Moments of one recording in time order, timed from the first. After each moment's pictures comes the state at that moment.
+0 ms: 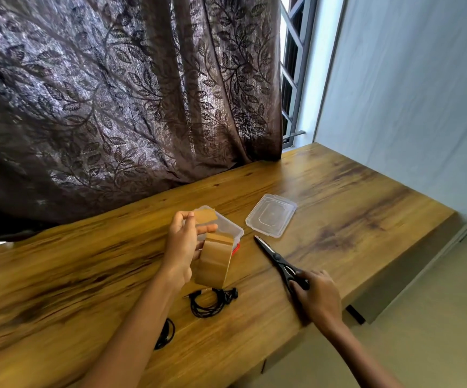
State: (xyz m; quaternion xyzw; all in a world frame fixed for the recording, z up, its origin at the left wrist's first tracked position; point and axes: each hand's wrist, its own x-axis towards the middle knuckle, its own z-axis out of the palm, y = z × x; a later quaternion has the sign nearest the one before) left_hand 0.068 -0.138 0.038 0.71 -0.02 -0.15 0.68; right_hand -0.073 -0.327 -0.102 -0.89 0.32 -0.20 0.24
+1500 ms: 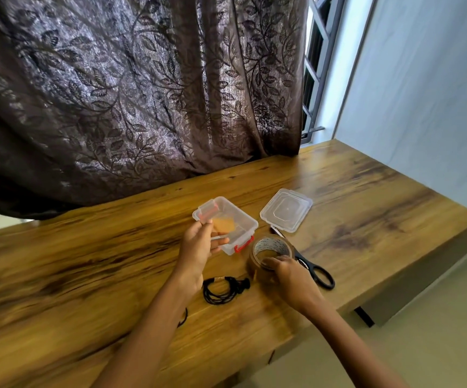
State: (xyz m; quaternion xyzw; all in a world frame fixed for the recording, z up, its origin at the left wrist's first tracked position) left_hand 0.049 -0.121 0.024 0.70 0.00 -0.18 0.69; right_hand -0.031 -0.286 -0.073 -0.98 0.07 -0.07 0.18
